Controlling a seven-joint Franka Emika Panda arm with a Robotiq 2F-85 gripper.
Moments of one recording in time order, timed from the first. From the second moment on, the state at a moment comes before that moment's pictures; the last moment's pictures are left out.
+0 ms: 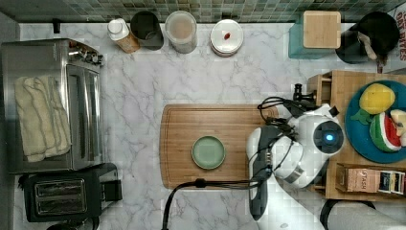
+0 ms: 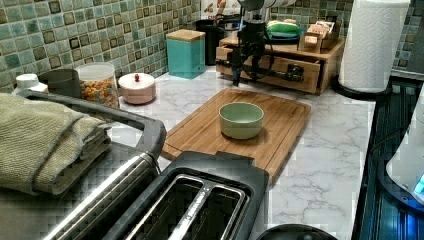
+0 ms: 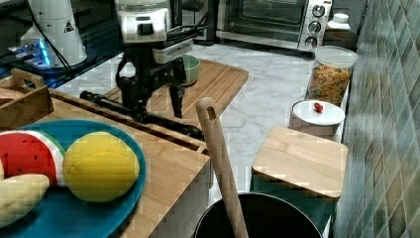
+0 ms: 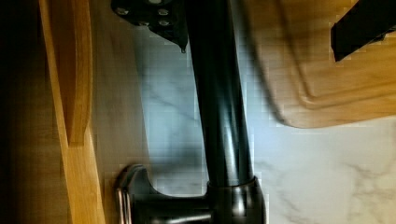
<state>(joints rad) -0.25 0.28 -0.14 -2.29 0.14 1.08 -1.07</state>
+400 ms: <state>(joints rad) -0.11 0.23 -0.13 -2.35 0.11 1.06 -0.83</state>
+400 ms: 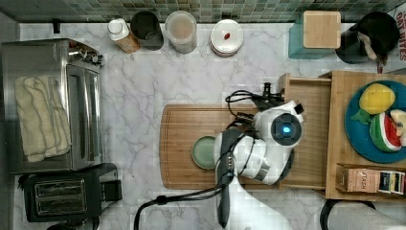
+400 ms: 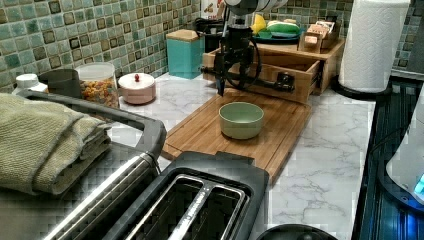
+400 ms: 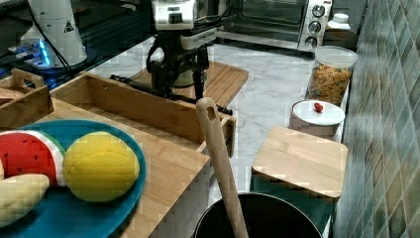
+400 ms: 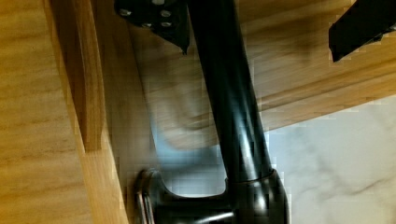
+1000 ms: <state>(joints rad) -0.03 0.19 -0.08 -2.37 0.10 1.00 -0.81</state>
